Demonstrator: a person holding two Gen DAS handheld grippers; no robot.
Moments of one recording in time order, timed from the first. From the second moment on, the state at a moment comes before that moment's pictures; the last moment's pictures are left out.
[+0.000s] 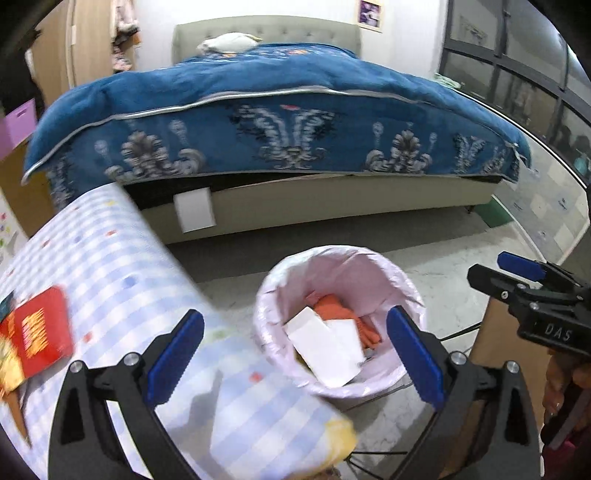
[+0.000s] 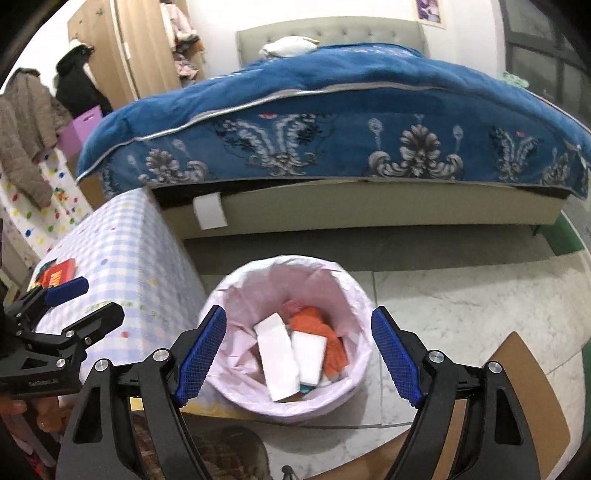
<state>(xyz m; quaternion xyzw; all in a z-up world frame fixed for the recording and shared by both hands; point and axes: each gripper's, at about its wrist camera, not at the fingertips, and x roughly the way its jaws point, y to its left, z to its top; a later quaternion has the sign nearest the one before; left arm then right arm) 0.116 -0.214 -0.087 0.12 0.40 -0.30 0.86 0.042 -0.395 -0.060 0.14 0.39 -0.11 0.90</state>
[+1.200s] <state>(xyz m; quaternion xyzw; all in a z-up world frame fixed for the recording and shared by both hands) 0.079 0.104 -0.041 0.01 0.38 0.01 0.93 0.122 -0.110 -0.022 -0.04 0.39 0.16 0.91</state>
